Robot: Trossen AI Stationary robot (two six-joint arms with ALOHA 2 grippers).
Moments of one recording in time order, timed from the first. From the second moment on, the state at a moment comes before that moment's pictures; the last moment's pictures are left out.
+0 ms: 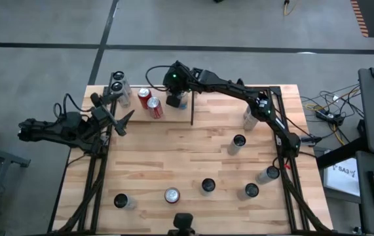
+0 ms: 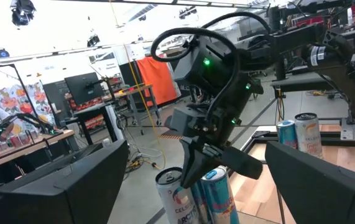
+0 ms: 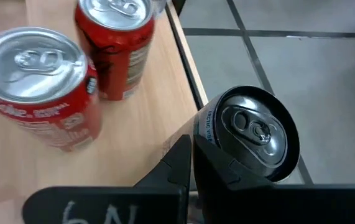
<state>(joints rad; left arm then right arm) -0.14 0.35 0.48 0.07 -0.79 0.40 -0.40 2.32 2.35 -0.75 0.12 -0.28</state>
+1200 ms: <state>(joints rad) -0.15 0.50 0.48 0.07 -0.36 -0.10 -0.03 1.87 2.35 -1.28 0.18 -0.01</state>
